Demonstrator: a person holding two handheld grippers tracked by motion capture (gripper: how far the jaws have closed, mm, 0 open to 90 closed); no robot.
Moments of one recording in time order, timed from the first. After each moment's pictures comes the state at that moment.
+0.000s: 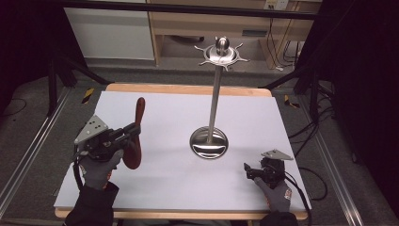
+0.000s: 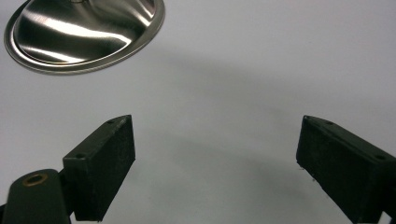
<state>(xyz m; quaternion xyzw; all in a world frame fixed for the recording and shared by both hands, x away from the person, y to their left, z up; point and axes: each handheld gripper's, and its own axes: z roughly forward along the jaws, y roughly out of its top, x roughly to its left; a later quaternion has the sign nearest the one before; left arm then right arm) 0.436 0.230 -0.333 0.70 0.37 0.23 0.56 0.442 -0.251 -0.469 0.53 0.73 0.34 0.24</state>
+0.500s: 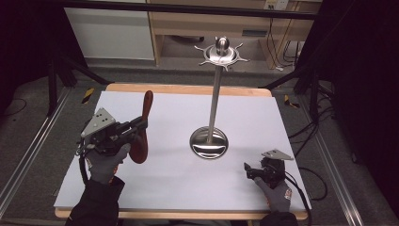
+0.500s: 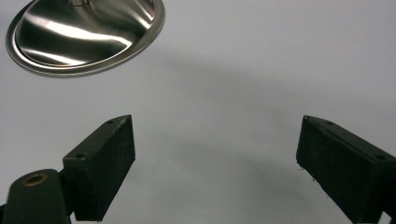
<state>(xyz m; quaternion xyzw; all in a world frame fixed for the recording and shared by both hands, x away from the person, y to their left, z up) 0.441 0.212 -0.313 0.71 0.35 0.23 0.57 0.442 -0.252 -0.469 0.53 0.73 0.34 0.25</state>
